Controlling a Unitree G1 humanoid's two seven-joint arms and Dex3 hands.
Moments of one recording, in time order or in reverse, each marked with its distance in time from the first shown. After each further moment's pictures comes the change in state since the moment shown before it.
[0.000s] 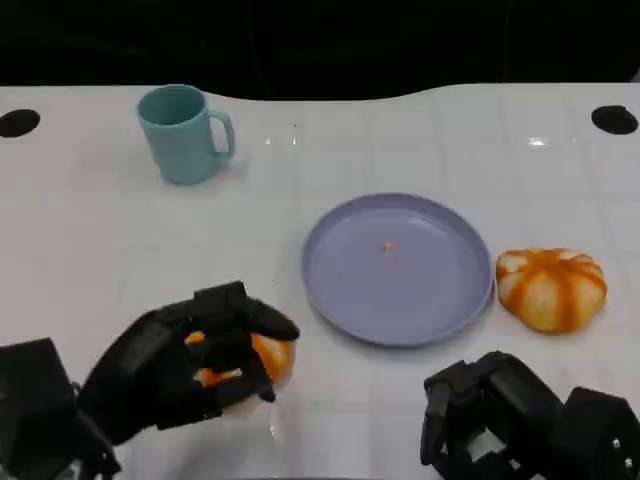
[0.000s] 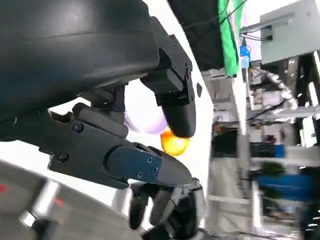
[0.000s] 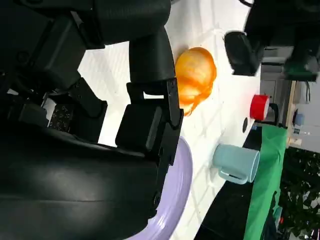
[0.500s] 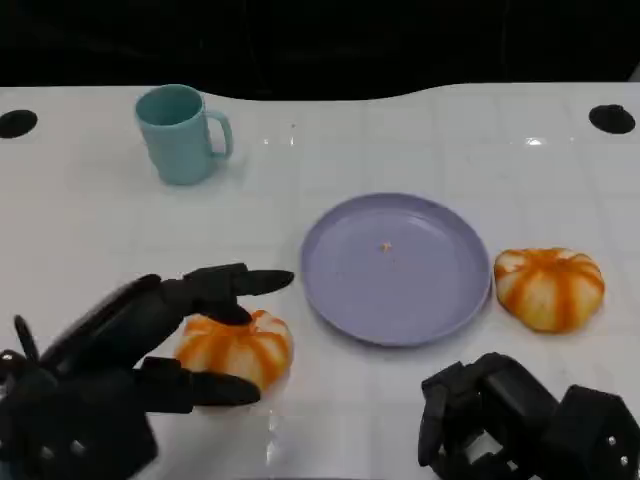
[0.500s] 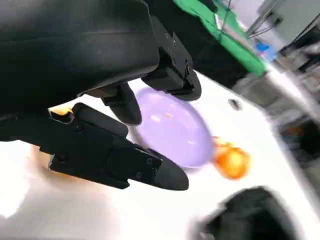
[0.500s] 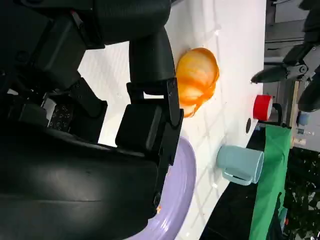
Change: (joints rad) left arm 0.014 0.205 -0.036 -0.294 0.517 -0.021 0.204; right arm -0.001 0.002 0.005 -0.001 0.000 0.019 0.000
